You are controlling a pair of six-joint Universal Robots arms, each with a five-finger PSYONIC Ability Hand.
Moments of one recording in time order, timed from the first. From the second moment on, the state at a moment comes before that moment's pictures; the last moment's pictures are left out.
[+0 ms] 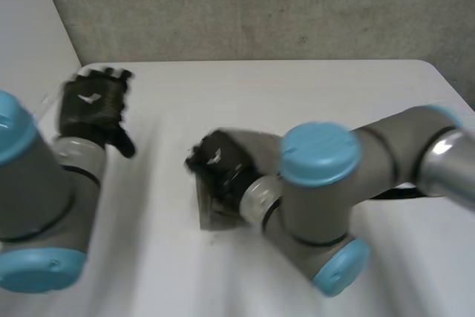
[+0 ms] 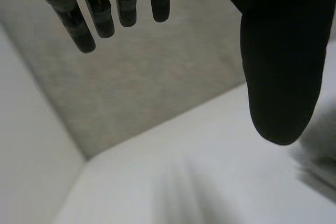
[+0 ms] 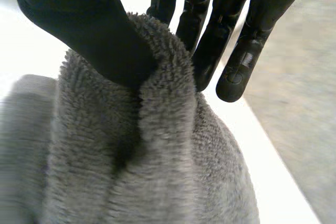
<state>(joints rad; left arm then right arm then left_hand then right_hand) 4.25 -1.72 -1.69 3.39 -1.88 3.30 2.40 -0.88 1.23 -0.09 1.37 2.52 0.19 0.19 0.19 0.19 0.03 0.94 1.16 1.19 1.19 0.99</state>
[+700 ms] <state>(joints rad) 4.09 -2.24 -1.37 3.19 -1.67 3.02 2.01 -0.89 1.31 0.10 1.20 3.11 0.20 0.20 0.20 0.20 0.03 0.22 0.24 0.21 0.24 0.07</state>
